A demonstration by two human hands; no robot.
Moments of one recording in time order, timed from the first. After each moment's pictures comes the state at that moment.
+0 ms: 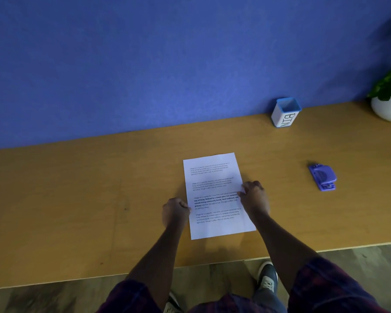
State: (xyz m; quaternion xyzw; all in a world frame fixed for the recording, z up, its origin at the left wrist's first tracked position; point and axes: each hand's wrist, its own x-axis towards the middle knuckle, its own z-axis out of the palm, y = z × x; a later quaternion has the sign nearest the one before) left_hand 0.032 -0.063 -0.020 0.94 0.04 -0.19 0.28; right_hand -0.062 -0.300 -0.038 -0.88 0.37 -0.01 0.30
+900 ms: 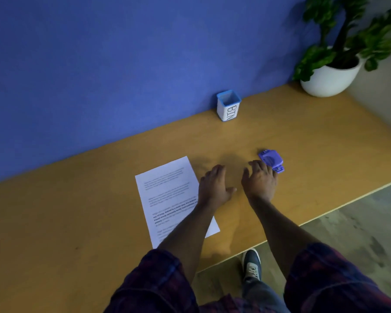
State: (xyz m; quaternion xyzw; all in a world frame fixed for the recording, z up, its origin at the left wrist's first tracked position) left_hand -0.024 -0.295 0.005 0.86 -0.45 -0.14 0.18; right_hand -0.123 -0.412 -0.025 -0.83 0.51 -0.21 0.10
